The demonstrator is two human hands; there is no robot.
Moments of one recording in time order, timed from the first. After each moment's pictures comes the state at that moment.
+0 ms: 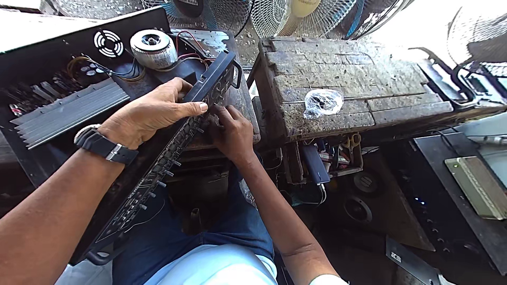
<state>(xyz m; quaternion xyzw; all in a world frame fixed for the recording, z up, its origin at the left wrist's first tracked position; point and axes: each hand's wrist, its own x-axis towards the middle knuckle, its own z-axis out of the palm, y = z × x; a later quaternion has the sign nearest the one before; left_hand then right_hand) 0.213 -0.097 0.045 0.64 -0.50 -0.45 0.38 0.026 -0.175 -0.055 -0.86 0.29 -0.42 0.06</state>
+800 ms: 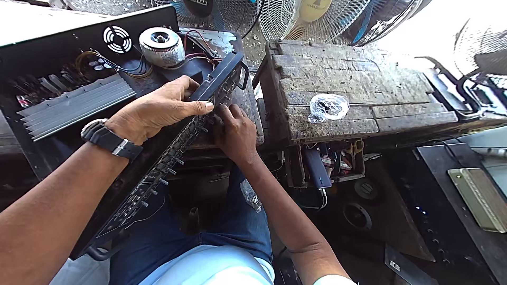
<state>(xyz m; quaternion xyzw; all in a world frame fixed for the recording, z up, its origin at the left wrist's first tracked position) 0.215 -0.096 0.043 0.63 -0.51 -0.45 0.38 0.031 -0.172 -0.053 -0.87 0.33 -0.36 0.00</state>
